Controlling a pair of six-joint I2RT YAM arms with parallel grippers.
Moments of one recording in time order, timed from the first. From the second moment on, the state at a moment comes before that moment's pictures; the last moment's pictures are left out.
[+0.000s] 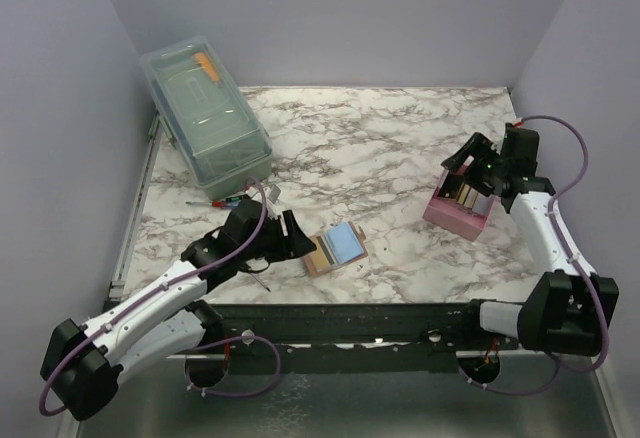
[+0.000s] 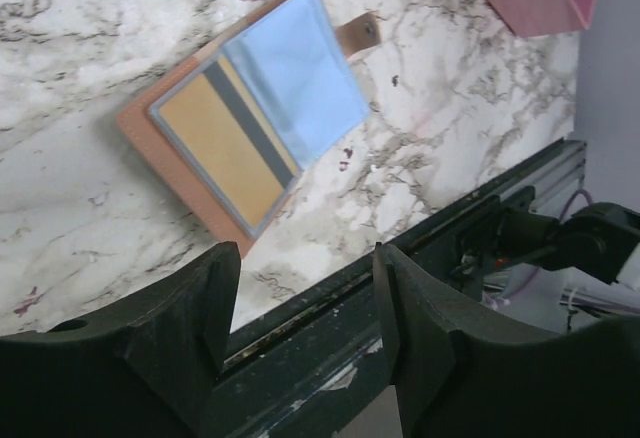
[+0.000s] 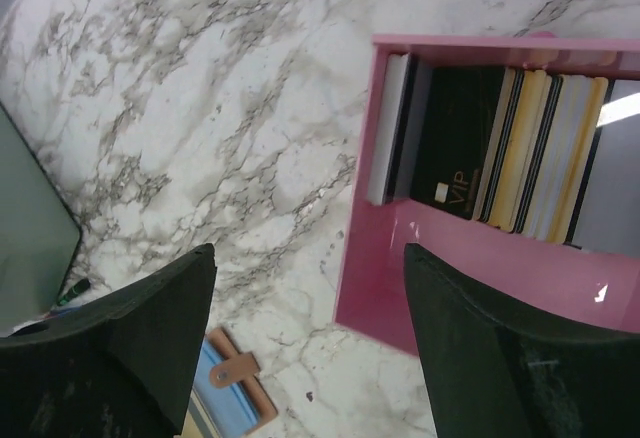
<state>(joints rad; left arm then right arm) -0.70 0.86 0.51 -0.29 0.17 -0.83 -0.06 1.23 0.94 -0.39 -0.19 0.53</state>
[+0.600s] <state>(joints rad) -0.70 0.83 0.55 -0.31 0.24 -0.83 -0.23 1.50 0.79 0.04 -0.57 0.65</state>
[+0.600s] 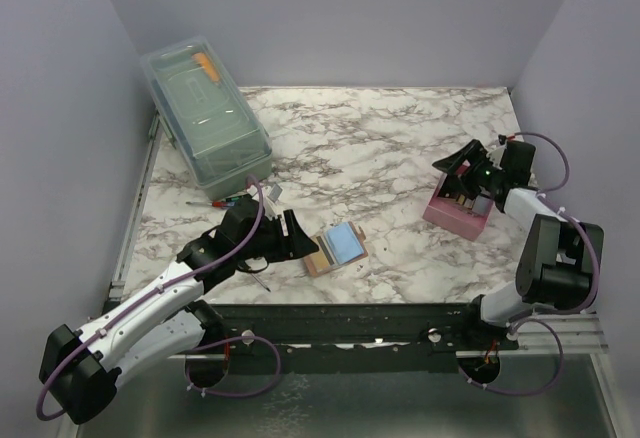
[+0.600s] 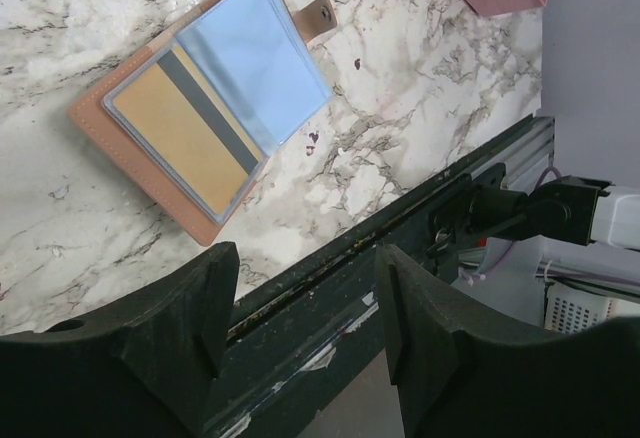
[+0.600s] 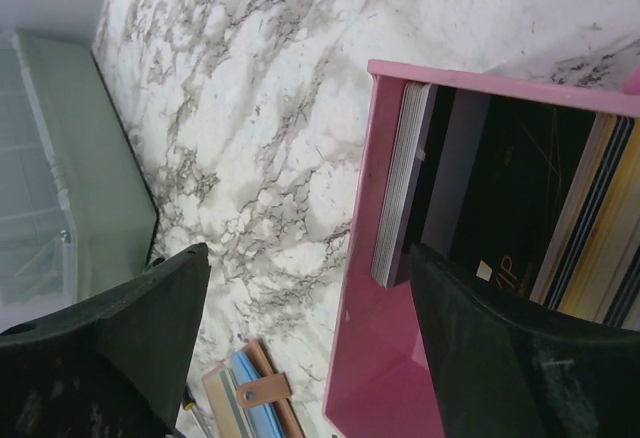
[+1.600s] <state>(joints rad) -0.70 0.83 0.55 -0.32 0.25 -0.83 -0.24 1.65 0.77 0.25 -0.69 0.70</state>
